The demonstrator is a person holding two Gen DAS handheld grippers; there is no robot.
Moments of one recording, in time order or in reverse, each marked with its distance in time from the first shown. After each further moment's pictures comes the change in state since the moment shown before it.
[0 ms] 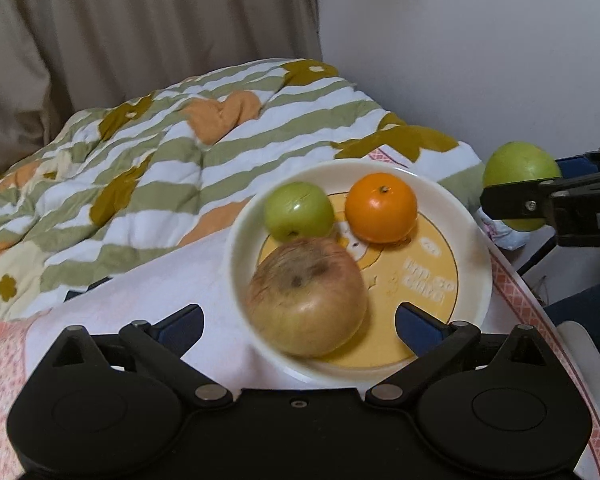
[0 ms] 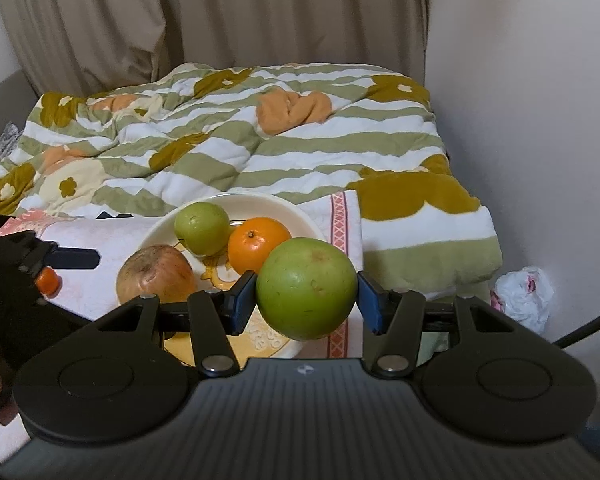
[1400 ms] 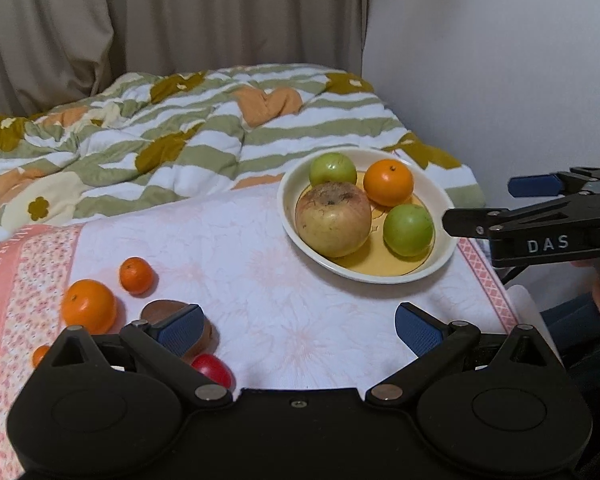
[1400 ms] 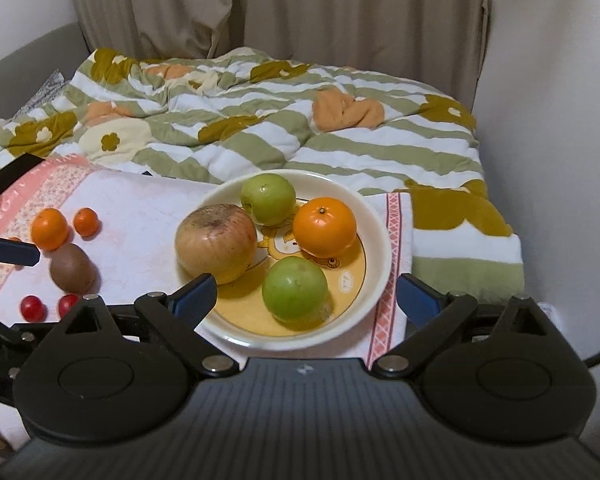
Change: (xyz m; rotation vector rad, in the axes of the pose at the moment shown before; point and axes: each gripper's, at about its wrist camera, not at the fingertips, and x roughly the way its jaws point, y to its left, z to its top) left arm -0.097 0.016 -0.063 -0.202 -0.033 0.010; right arm -0.034 0.042 -0.026 -0.175 -0.017 0.058
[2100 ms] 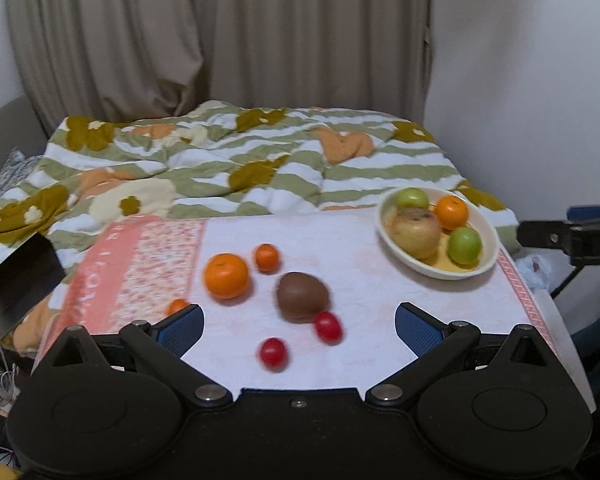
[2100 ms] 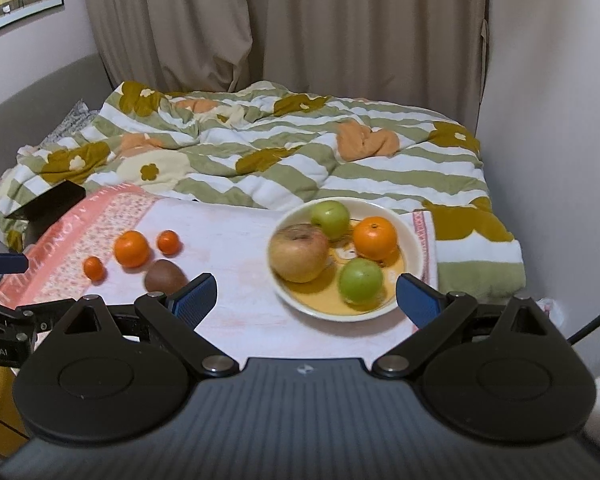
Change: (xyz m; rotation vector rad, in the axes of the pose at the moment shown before) left arm -0.109 0.071 -0.053 -0.108 -0.127 0.154; right arm -0.098 0.072 -0.009 0.042 -0.081 0.035
